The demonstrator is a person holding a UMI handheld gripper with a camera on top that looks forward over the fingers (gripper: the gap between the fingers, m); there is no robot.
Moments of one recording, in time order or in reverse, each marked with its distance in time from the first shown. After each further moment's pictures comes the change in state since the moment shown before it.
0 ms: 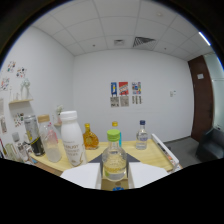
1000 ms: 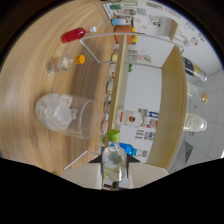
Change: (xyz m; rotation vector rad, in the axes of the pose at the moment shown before) arm 0.008 0.217 -0.014 -0.171 0.038 -1.773
